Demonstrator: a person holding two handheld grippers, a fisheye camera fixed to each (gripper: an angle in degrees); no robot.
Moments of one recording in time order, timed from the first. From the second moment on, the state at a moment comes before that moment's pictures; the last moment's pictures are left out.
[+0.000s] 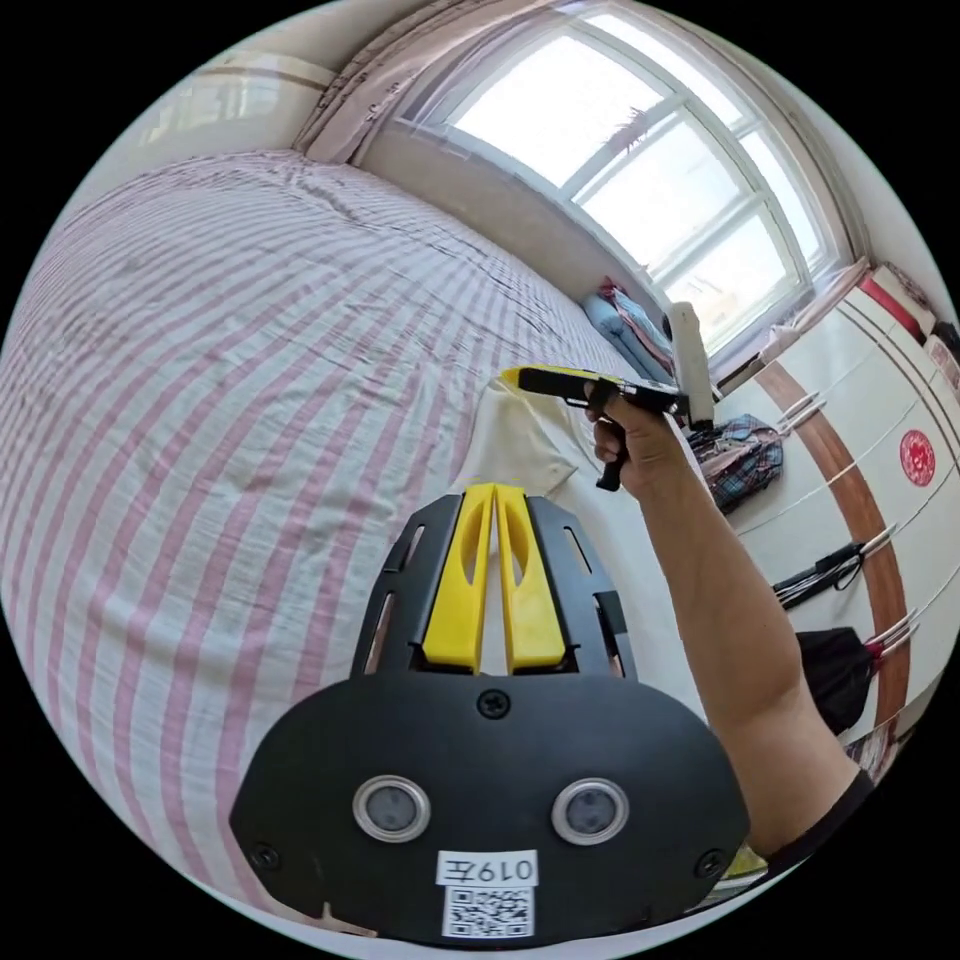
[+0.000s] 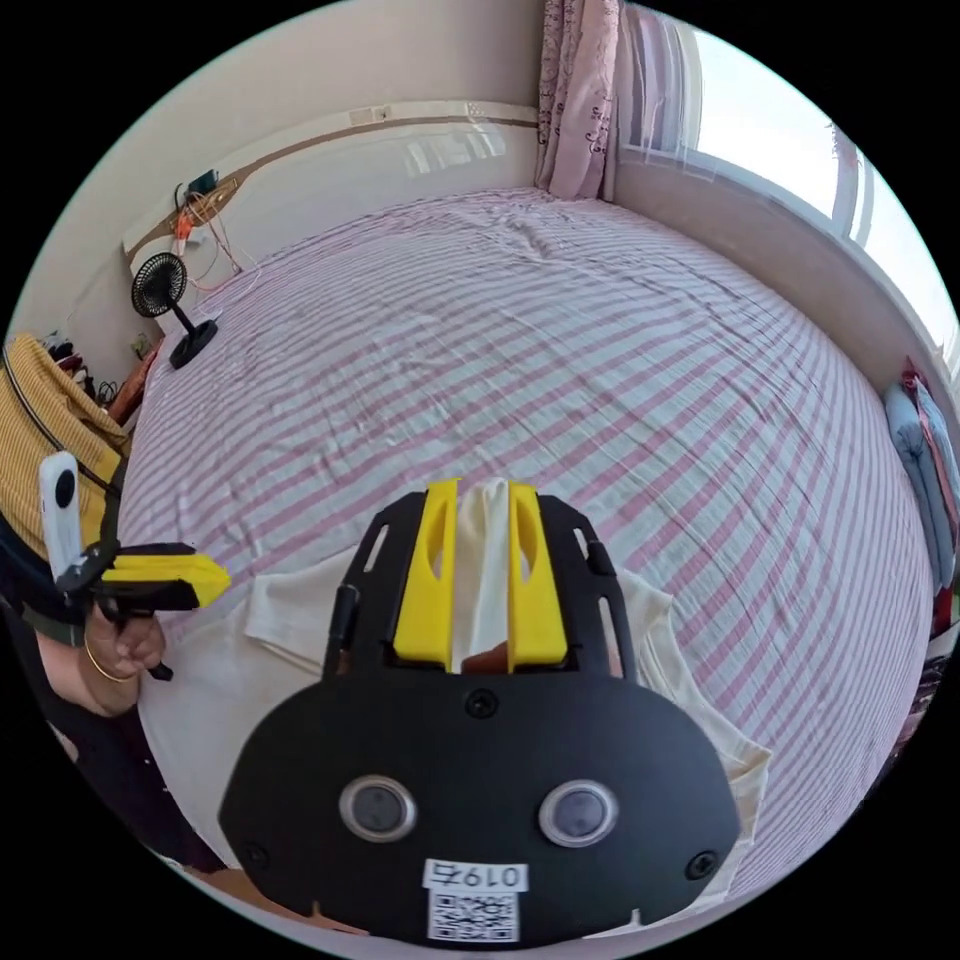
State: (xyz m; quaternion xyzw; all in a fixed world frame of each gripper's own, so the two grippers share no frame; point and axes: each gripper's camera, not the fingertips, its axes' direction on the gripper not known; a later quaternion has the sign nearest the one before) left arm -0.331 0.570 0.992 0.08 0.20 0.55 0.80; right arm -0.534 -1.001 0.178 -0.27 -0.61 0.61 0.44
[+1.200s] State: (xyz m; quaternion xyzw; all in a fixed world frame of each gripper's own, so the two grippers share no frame) left arm -0.291 0.567 1.007 0.01 0.17 0.56 0.81; right arm -0.576 -0.891 0.115 -0.27 -0.64 0.67 0.26
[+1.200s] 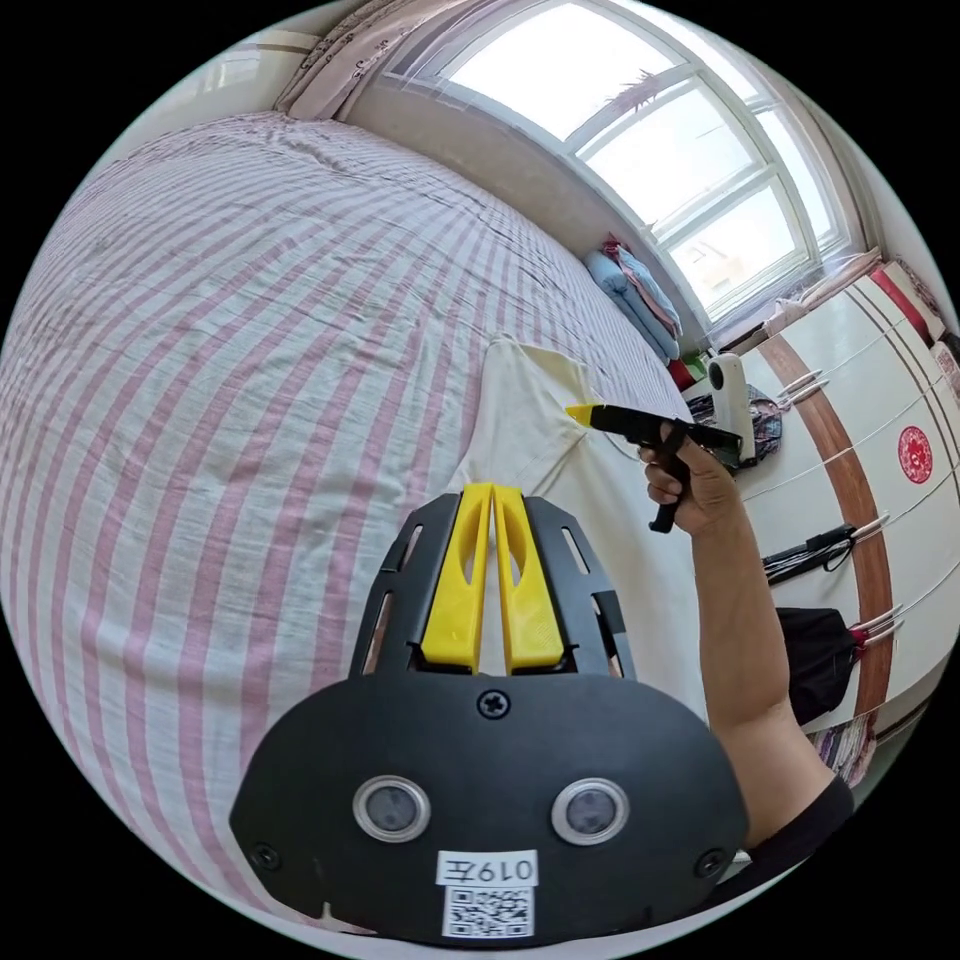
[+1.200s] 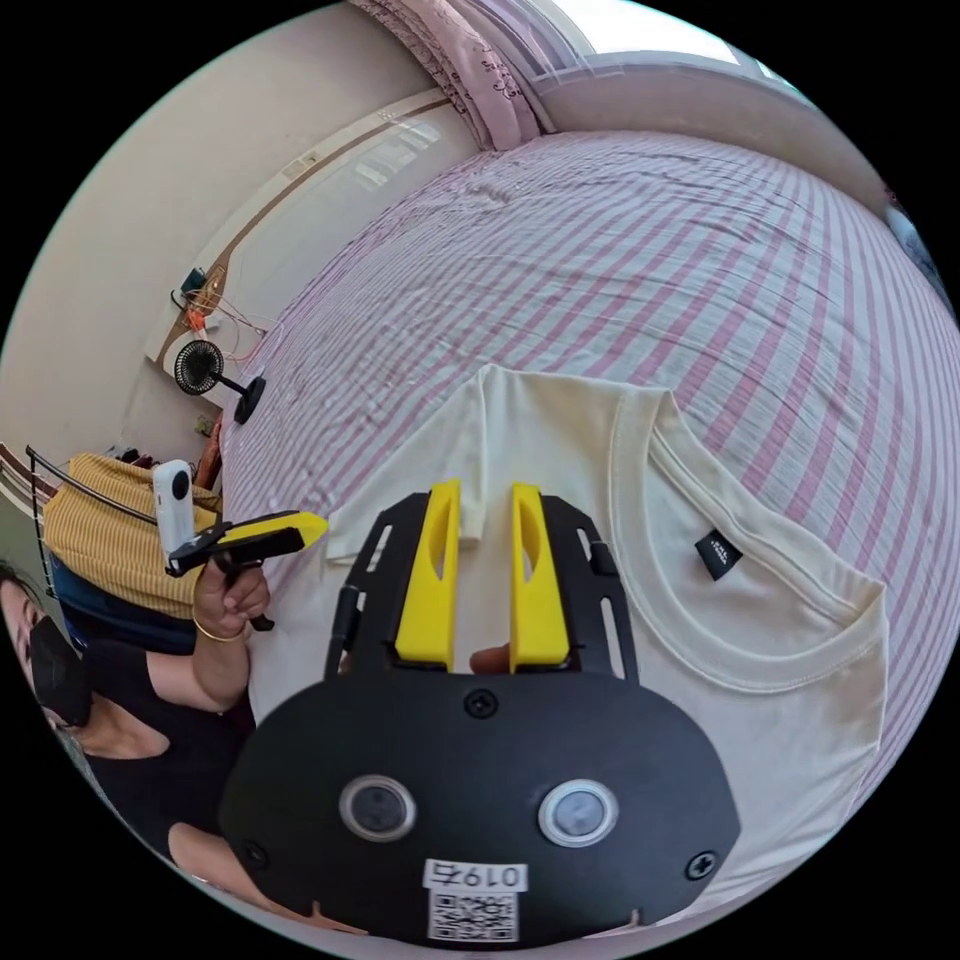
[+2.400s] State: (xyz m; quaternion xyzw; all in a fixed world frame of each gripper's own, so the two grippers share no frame) left arm -0.268 0.536 0.998 0.00 0.13 0.56 0.82; right arm -0.603 -0.904 0.165 -0.29 -0.61 0.69 0.26
